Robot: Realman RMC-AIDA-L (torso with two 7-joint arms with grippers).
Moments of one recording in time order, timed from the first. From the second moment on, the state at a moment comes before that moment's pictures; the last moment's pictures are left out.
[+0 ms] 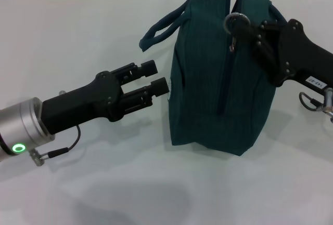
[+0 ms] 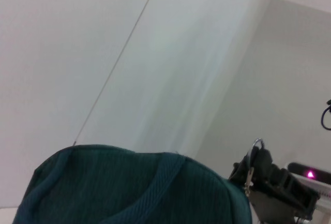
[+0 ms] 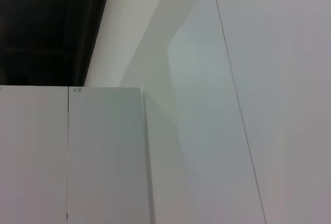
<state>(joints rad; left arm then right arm) -0.44 -2.09 0.77 0.37 1.61 1.77 -1.28 0.66 2.03 -1.13 -0.07 -1.05 -1.82 0.75</state>
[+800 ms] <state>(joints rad) -0.53 -2.09 0.77 0.27 1.61 1.65 -1.23 0.69 2.03 -1.13 -0.07 -1.05 -1.80 0.75</state>
